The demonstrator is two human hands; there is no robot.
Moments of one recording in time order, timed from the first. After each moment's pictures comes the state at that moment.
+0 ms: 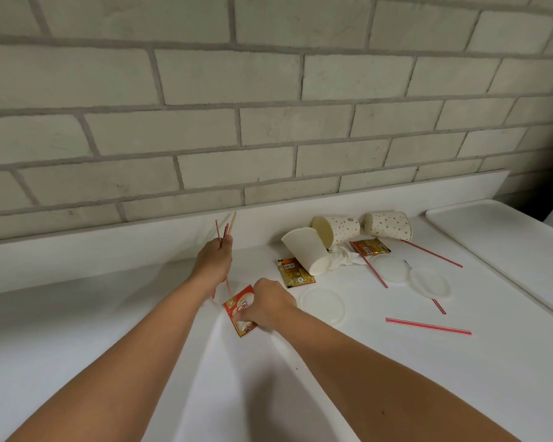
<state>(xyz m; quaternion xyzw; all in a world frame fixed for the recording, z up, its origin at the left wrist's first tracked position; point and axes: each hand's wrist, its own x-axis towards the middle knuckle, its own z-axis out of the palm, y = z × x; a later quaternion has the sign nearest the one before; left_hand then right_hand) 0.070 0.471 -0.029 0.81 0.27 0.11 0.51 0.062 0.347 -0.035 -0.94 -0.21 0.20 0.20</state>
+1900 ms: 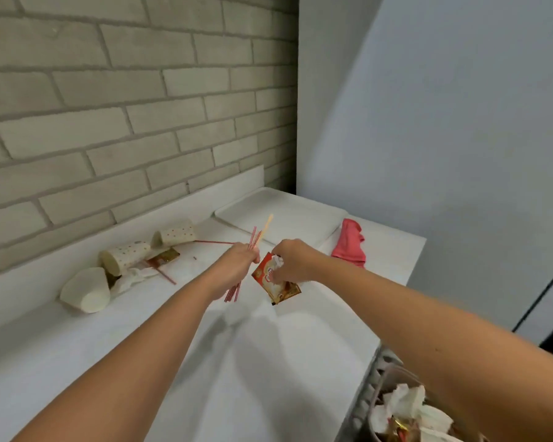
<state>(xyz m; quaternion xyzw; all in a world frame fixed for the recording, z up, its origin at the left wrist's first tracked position) 0.030 0.080 0.065 0.88 -0.07 -0.11 0.45 0.007 -0.054 0.075 -0.98 -0.05 0.07 0.19</state>
